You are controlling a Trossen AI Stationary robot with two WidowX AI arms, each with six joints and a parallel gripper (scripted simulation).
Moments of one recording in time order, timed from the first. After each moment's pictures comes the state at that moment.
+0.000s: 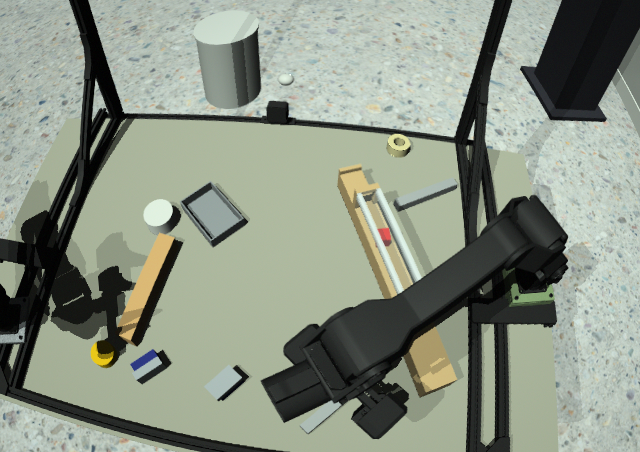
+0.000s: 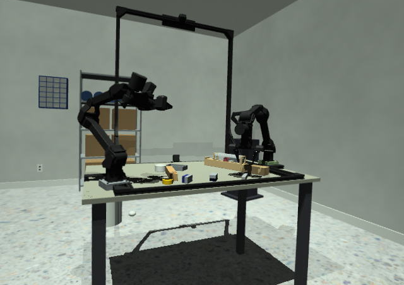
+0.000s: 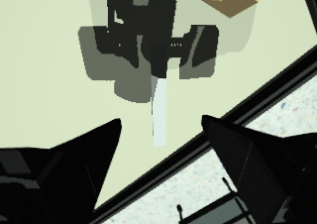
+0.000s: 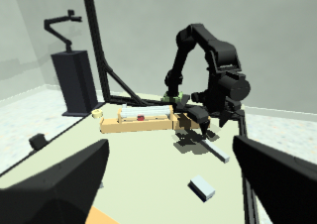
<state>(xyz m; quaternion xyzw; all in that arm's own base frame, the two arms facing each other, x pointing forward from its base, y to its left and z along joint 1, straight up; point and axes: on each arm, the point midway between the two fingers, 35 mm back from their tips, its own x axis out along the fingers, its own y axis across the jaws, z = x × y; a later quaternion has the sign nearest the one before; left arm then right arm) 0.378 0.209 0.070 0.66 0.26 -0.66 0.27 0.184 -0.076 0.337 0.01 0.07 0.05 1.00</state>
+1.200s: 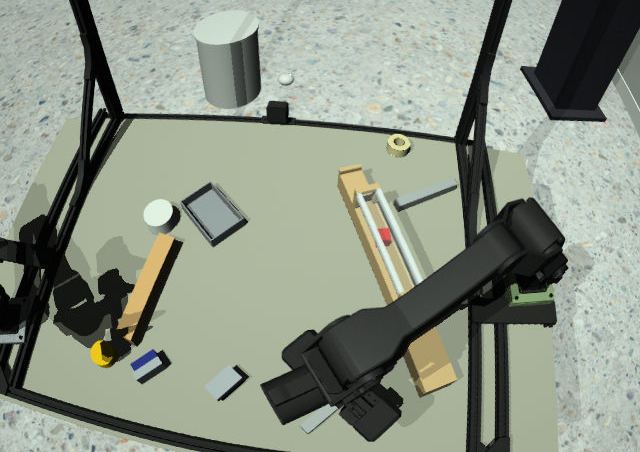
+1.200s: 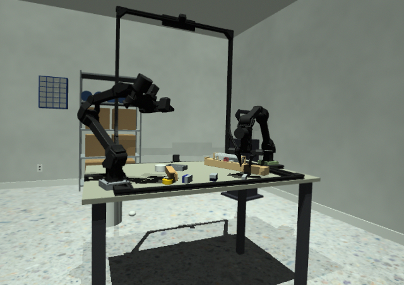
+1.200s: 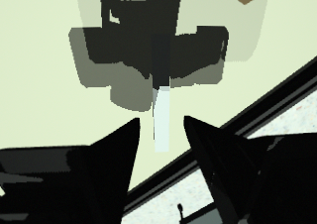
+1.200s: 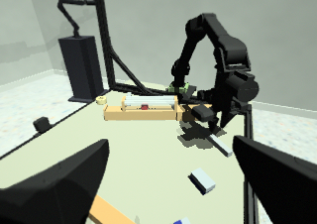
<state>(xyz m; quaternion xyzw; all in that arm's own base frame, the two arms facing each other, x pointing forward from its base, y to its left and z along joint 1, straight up) 0.382 0.211 0.049 0.66 0.26 -0.65 0.26 0.192 -0.078 0.326 -0.01 0.10 0.08 0.99</state>
